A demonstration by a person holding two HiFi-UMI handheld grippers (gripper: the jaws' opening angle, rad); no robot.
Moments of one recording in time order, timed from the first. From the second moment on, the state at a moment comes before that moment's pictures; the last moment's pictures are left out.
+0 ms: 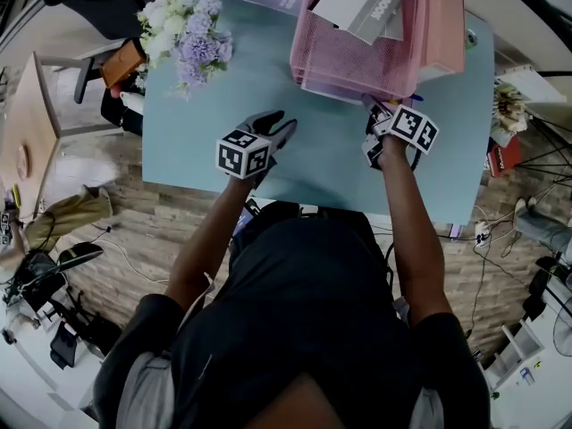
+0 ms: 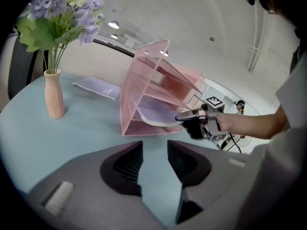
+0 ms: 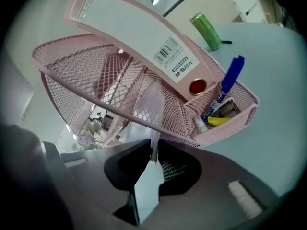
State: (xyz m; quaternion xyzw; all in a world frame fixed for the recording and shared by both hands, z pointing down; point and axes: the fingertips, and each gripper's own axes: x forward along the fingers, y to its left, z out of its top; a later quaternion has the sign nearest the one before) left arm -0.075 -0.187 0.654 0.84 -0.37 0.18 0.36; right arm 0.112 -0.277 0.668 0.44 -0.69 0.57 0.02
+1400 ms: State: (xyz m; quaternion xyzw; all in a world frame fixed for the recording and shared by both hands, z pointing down) left arm -0.134 -0.133 0.529 0.88 -0.37 0.13 0.26; right arm 0.090 -0.195 0.492 0.46 -0.83 0.31 0.05
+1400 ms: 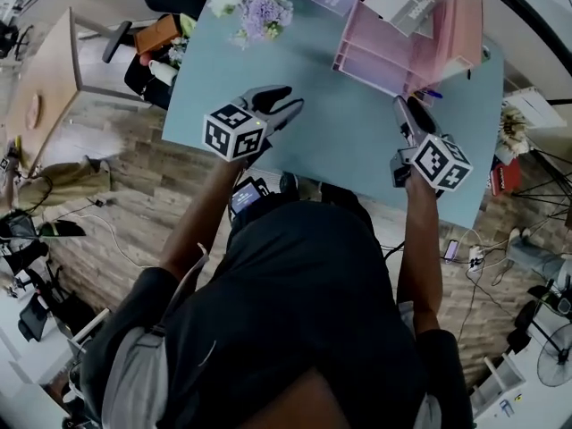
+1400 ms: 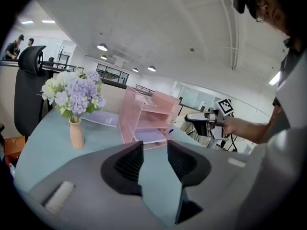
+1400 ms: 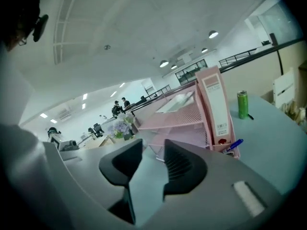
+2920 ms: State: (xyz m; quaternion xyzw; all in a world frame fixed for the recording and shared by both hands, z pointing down) left arm -0.195 -0.065 0.433 0.90 -0.38 0.08 0.17; right arm 0.028 -0.075 0.319 0.41 -0.90 0.10 0.07
